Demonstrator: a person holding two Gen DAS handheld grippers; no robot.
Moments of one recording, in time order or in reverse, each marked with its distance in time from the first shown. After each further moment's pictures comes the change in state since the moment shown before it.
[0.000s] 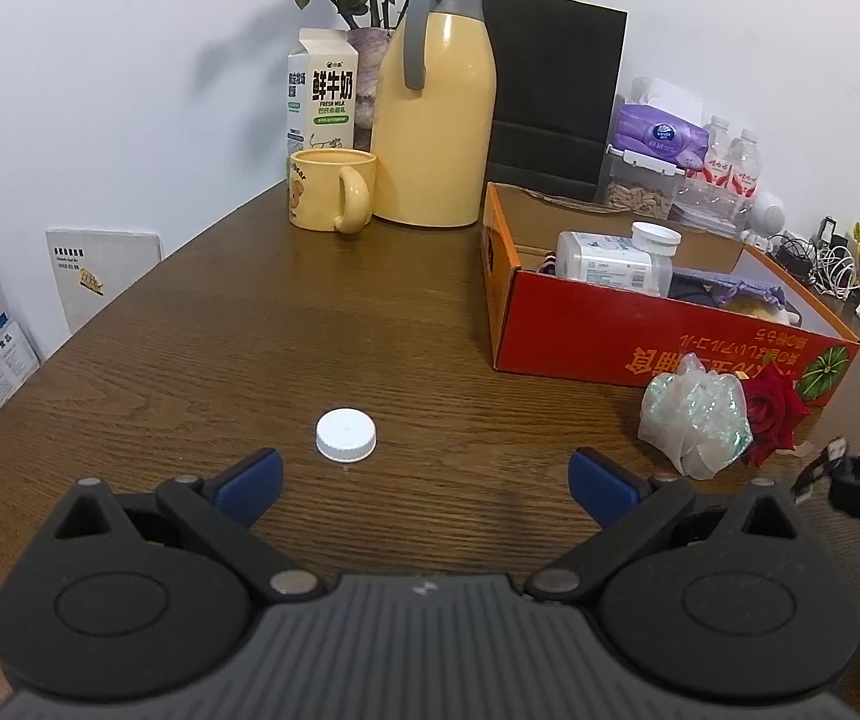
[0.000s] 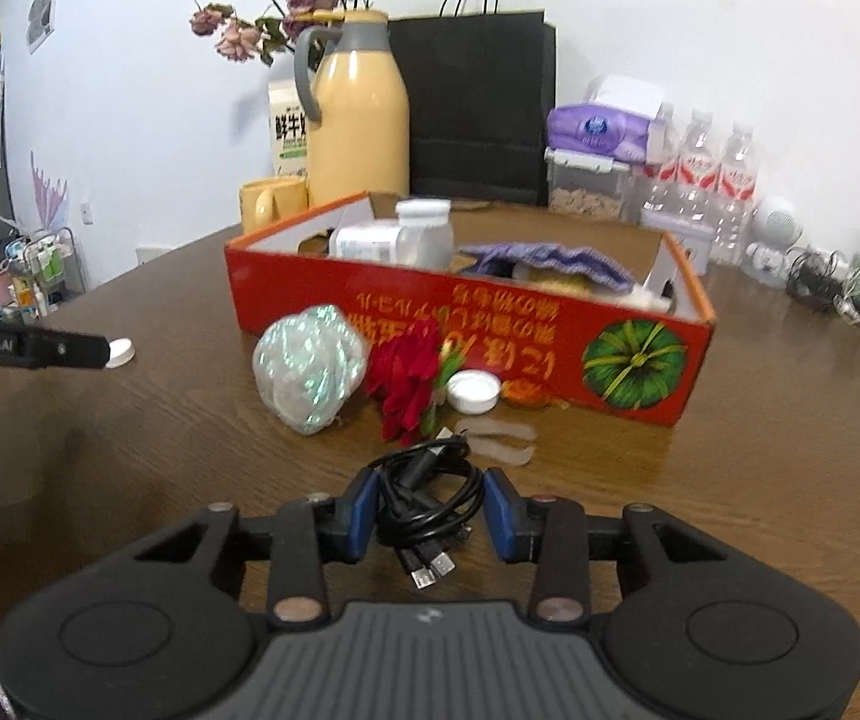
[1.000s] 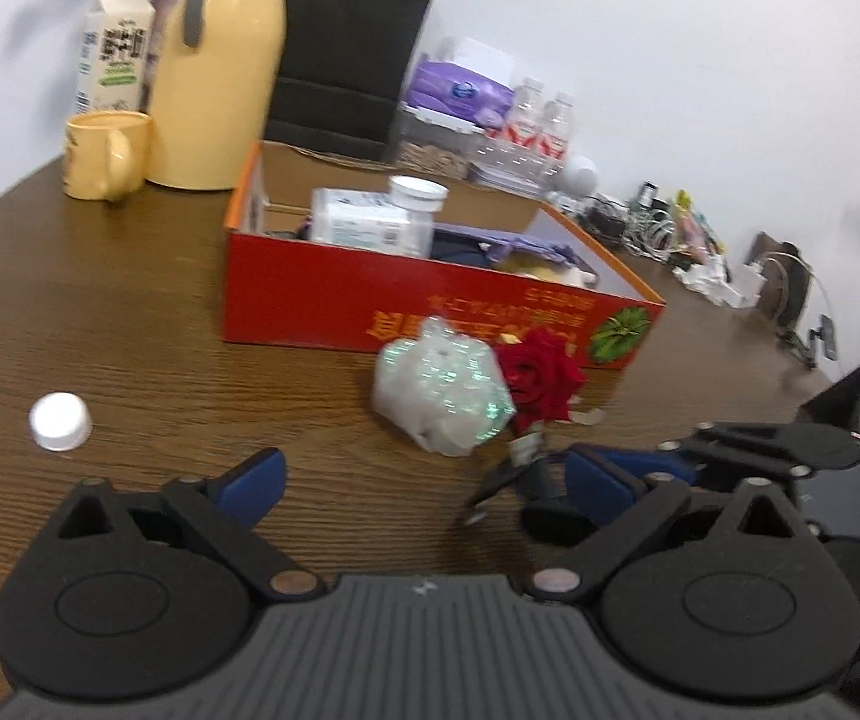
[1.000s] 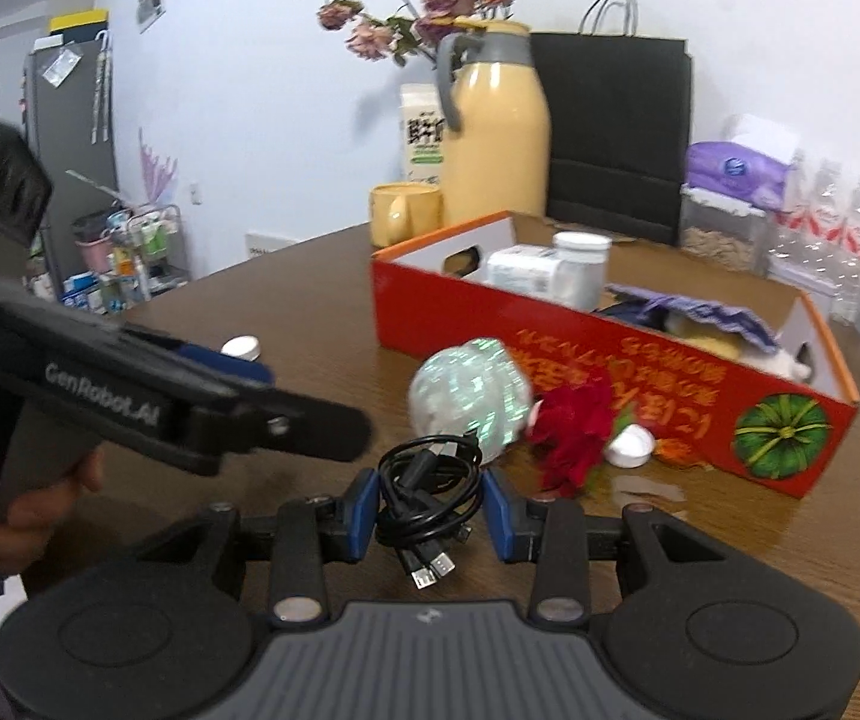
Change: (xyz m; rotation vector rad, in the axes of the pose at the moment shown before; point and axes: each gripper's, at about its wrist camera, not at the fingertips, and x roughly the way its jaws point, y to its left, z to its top) left arm 0.017 -0.062 -0.003 0.049 0.084 -0.403; right arm 0.012 0.044 0.014 -0.121 0.001 0.209
